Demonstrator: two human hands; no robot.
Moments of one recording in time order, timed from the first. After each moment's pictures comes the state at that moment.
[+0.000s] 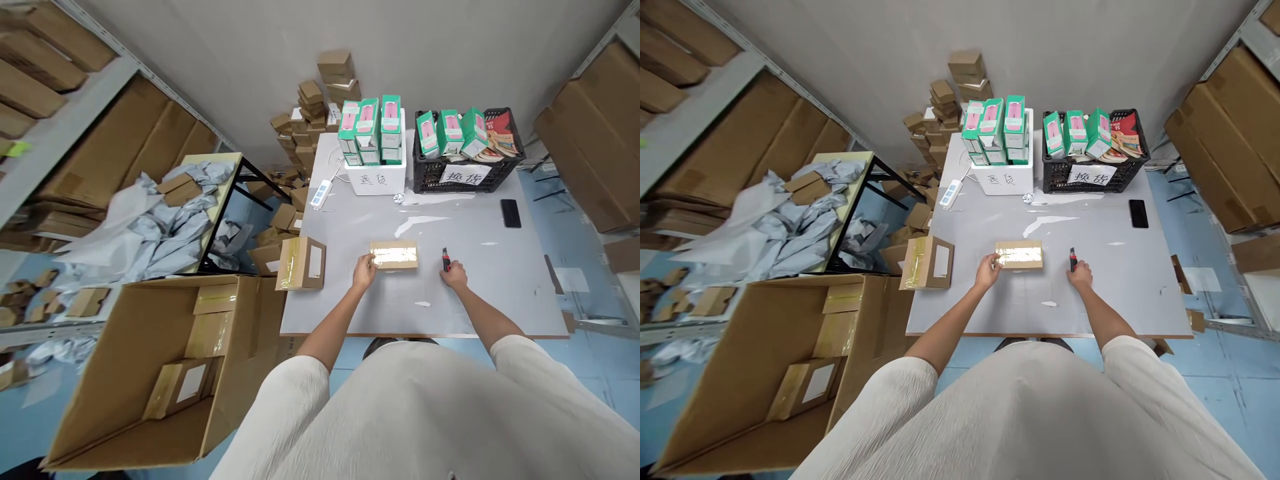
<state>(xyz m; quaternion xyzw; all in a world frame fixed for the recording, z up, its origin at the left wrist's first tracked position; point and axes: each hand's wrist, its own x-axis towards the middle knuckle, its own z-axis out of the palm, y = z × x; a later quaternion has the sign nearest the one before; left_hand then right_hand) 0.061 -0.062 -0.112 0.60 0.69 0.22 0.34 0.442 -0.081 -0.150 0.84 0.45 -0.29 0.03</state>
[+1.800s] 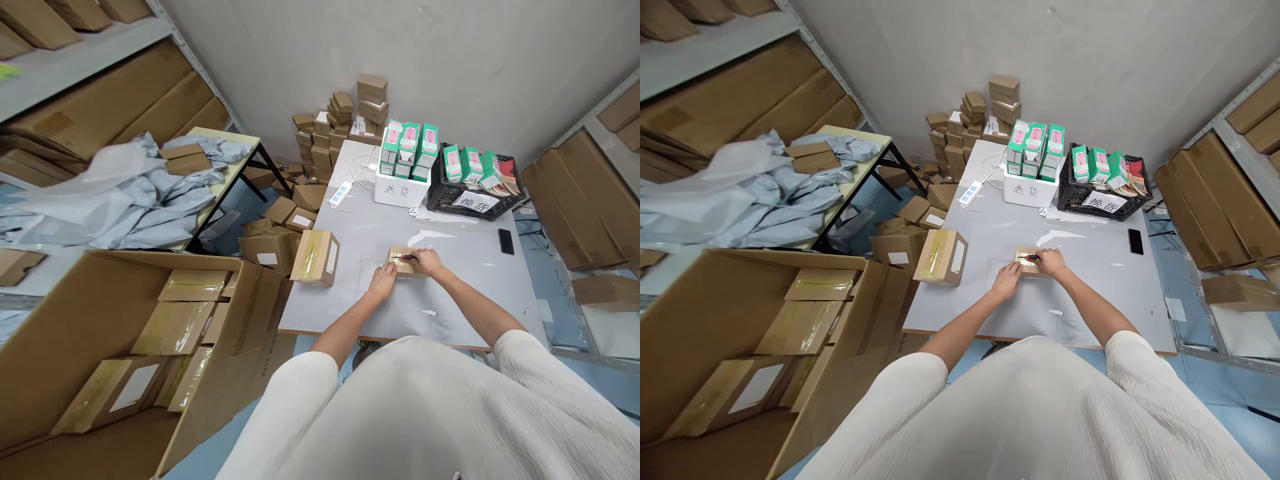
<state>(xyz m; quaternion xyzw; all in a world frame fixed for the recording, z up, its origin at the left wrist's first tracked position) 0.057 -0.090 -0.087 0.83 0.51 0.07 0.20 0.266 -0.012 0.010 0.56 0.81 -0.12 0.15</state>
